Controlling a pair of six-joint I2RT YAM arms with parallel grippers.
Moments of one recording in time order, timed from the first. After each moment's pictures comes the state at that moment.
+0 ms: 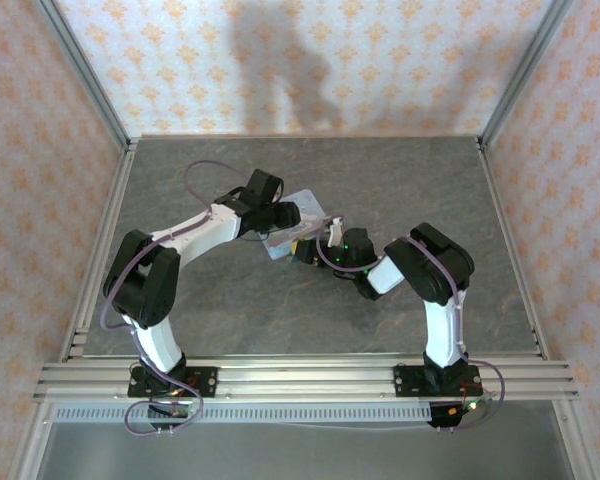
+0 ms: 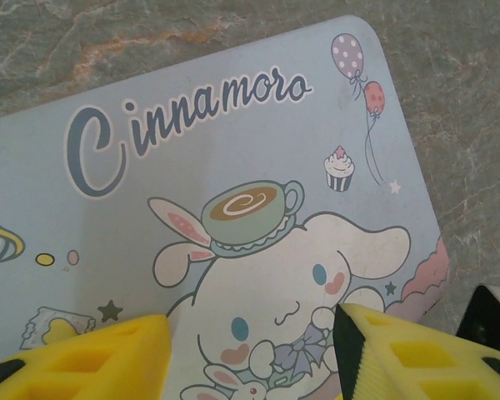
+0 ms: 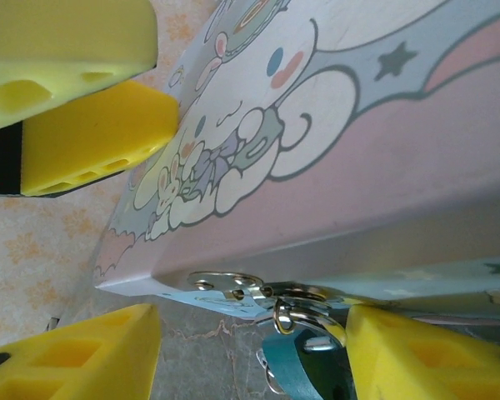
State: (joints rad) left arm -0.46 1.78 1.25 -0.39 0.10 -0.70; right arm 0.59 2.01 0.64 1.08 -0.47 0.77
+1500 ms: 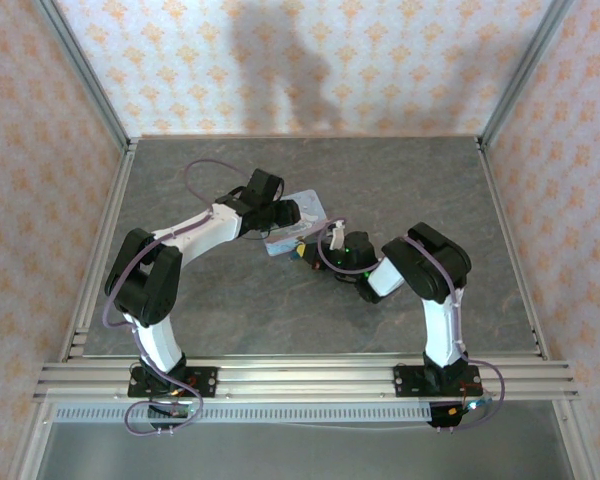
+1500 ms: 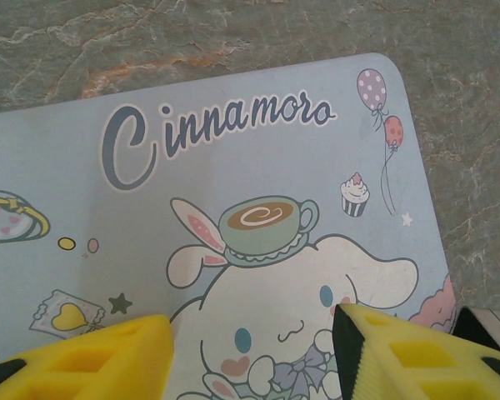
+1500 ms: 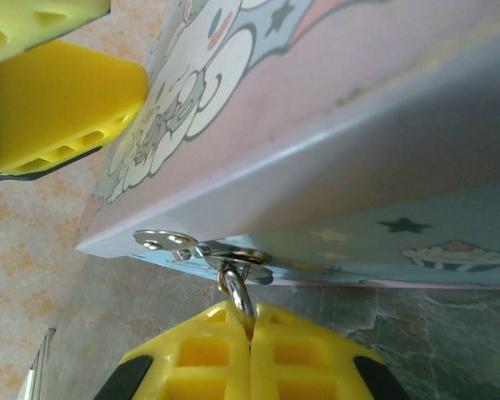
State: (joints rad) left arm -0.46 1.79 1.24 -0.35 0.07 -0.70; right arm 0.59 2.02 0.61 1.11 -0.44 0.81
